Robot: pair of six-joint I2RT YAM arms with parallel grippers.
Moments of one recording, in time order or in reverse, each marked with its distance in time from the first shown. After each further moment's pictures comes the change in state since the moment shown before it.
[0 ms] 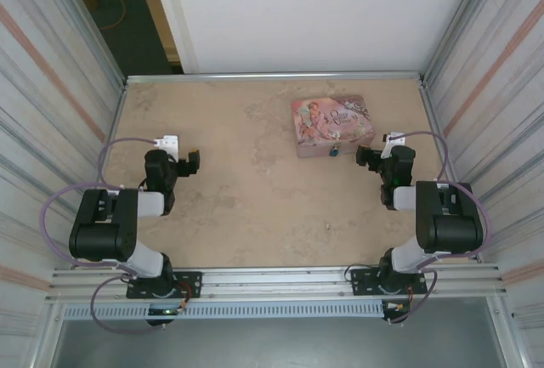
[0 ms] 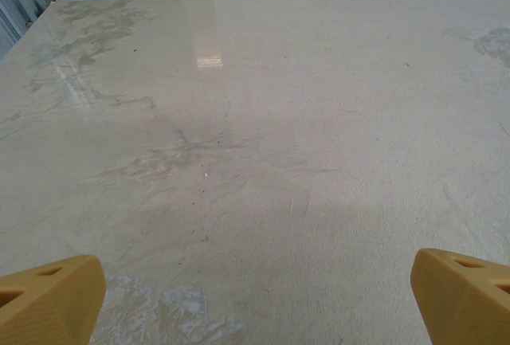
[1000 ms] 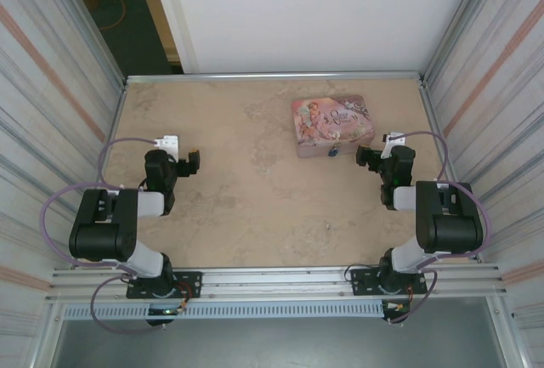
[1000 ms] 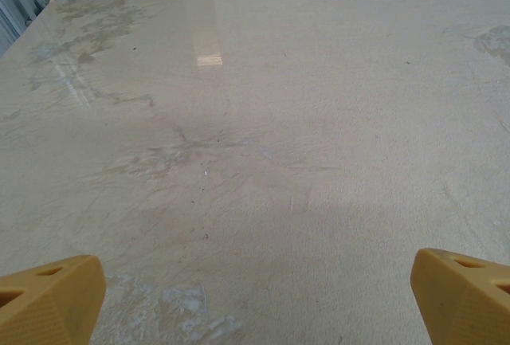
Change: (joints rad) left arm 0.000 0.000 0.000 -0.003 0.000 0.000; right arm 0.000 0.000 0.000 -0.003 0.000 0.000
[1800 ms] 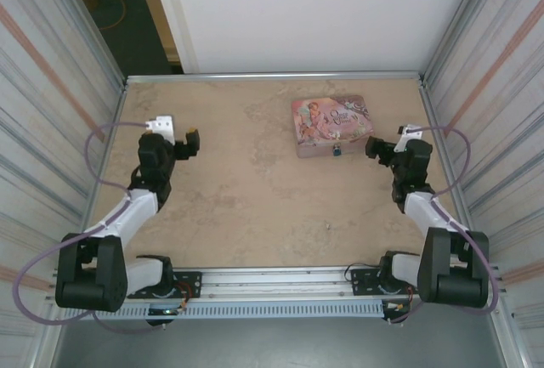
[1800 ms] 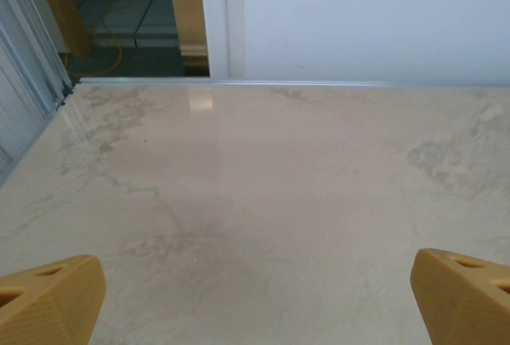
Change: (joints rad) left arm -0.078 -0.315 0.204 -0.418 -0.055 -0.120; right arm -0.068 -0.354 0.080 -0.396 -0.071 0.092
